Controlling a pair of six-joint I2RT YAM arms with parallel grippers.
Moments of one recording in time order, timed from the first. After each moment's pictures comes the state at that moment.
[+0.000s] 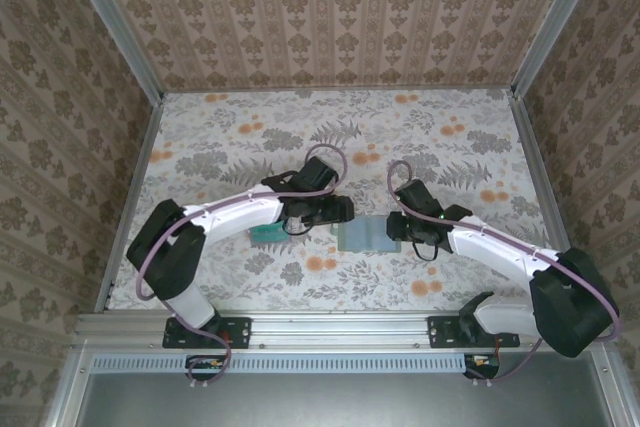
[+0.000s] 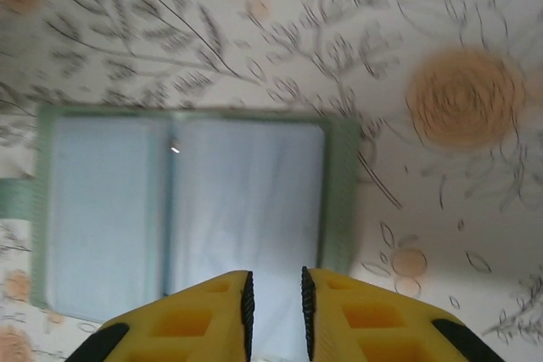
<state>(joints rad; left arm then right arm) -0.87 1.66 1.09 -0.44 0.19 -0.78 0.53 1.25 0.63 -0.44 0.05 0.60</state>
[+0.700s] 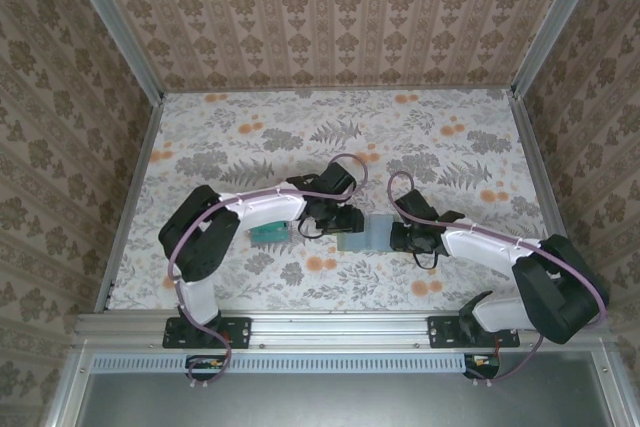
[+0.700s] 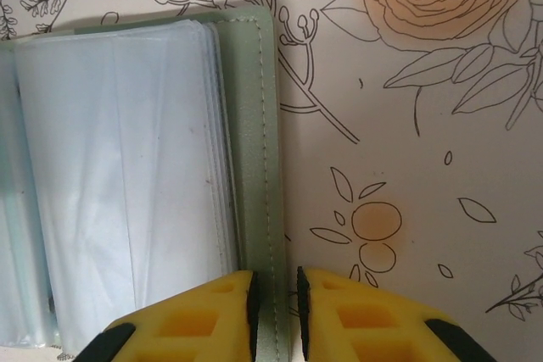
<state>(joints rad) -0.90 1.84 1.16 -0.45 0.28 -0.75 0.53 1.33 0.56 -0.39 0.03 0.67</state>
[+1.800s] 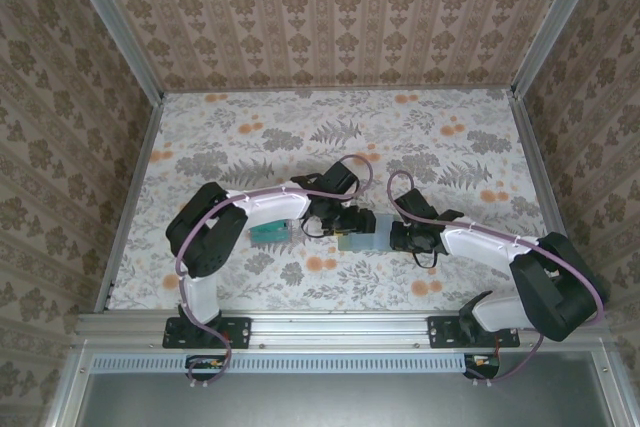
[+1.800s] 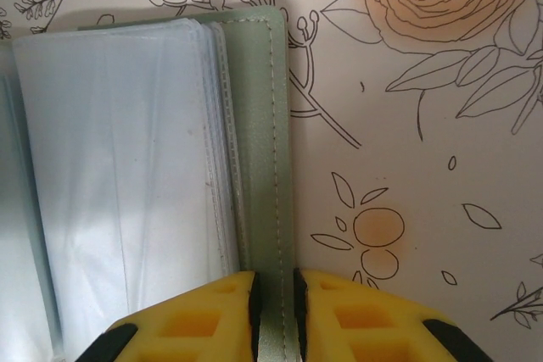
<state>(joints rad) -0.90 1.89 1.19 -0.41 0.40 -0.72 0.52 1.35 0.57 -0.39 0.02 0.67</state>
